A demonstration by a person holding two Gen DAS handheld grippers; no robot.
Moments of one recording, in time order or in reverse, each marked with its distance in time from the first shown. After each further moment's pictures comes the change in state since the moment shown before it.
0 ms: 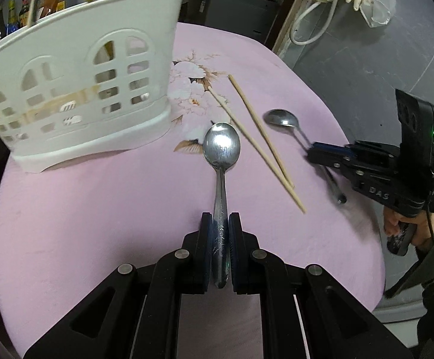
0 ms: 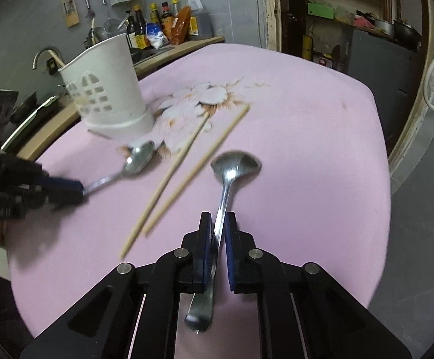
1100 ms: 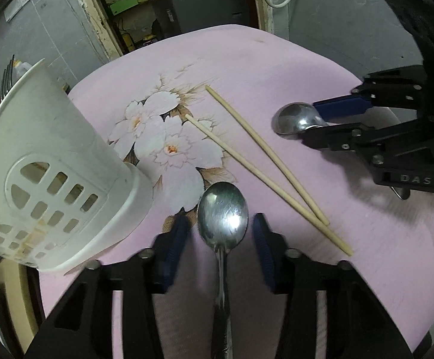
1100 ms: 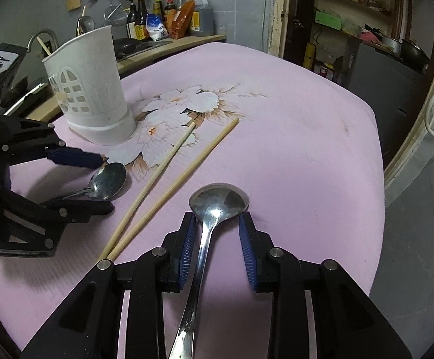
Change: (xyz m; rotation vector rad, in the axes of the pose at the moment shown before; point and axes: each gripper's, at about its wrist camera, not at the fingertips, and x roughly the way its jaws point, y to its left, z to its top) left arm 0.069 -0.047 0.038 0.370 0.028 0.283; right arm 0.026 -0.003 0.029 -0.105 0.021 -0.073
